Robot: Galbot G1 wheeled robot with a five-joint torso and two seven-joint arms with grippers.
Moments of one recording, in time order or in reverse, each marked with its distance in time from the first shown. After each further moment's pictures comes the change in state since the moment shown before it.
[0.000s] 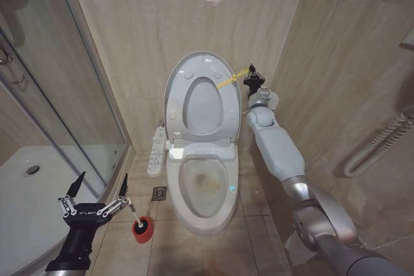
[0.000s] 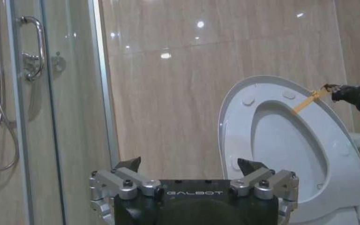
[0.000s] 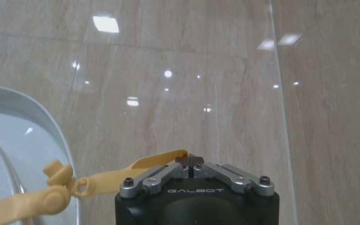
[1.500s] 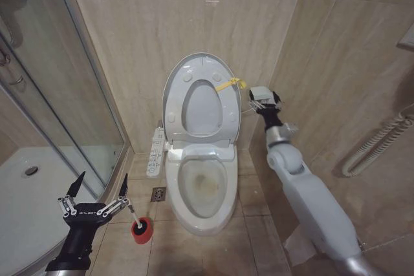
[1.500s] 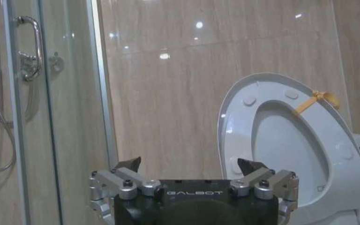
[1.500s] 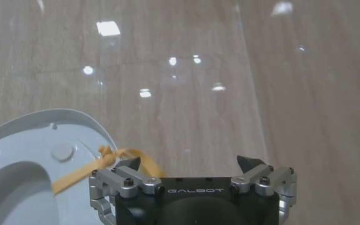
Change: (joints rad) left arm 0.000 0.000 0.000 0.000 0.000 0.000 0.000; right arm -0.615 -0.252 0.072 0.786 0.322 -0.176 0.062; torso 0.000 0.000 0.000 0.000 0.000
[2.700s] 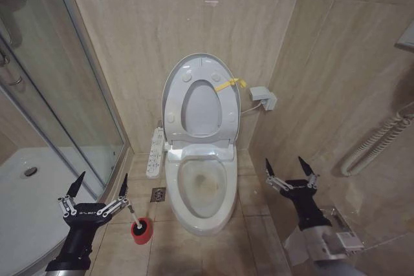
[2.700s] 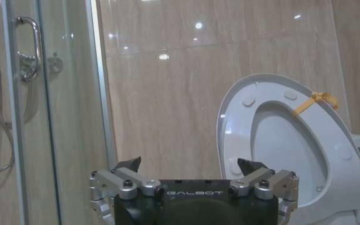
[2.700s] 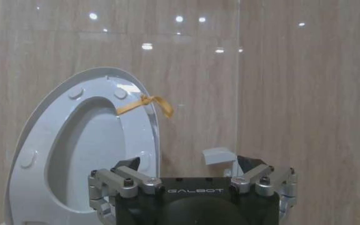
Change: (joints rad) left arm 0.000 0.000 0.000 0.000 0.000 0.000 0.000; right arm -0.948 0.164 0.293 0.617 -0.289 0.006 -0.103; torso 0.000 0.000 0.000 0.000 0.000
